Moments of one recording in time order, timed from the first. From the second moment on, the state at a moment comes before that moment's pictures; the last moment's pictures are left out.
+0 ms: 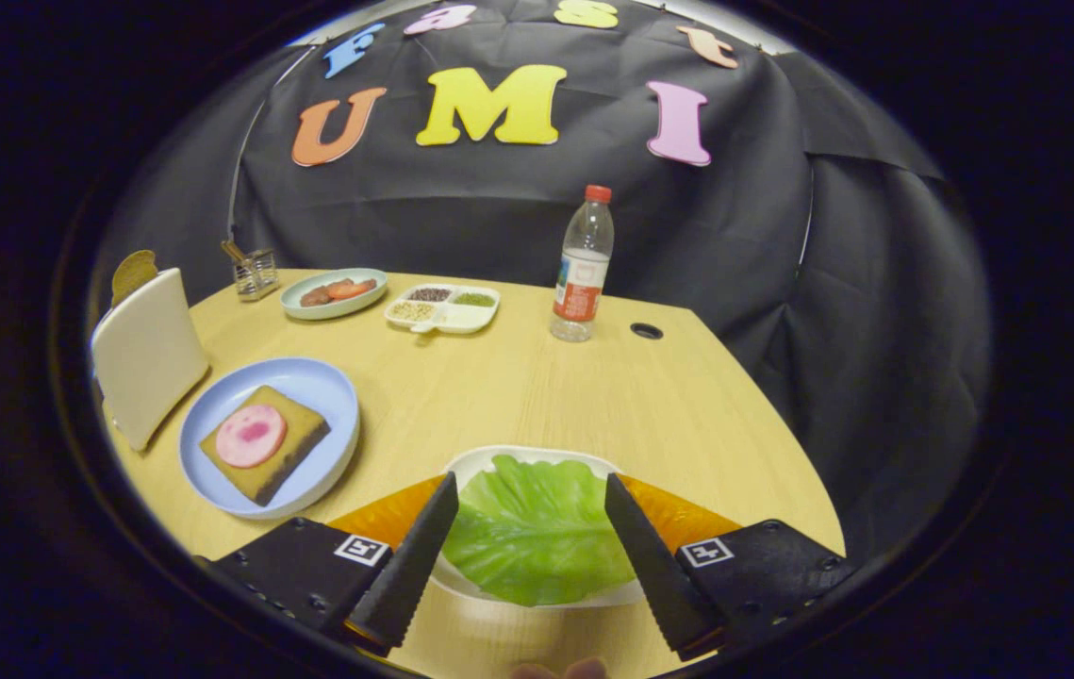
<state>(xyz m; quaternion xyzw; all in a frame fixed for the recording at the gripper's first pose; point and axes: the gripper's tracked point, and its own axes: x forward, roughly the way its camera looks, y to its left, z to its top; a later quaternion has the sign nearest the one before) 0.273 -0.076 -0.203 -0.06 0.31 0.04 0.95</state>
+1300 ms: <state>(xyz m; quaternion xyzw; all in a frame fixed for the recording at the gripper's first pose) 0.274 -0.058 -0.154 0.09 0.27 0.10 0.95</state>
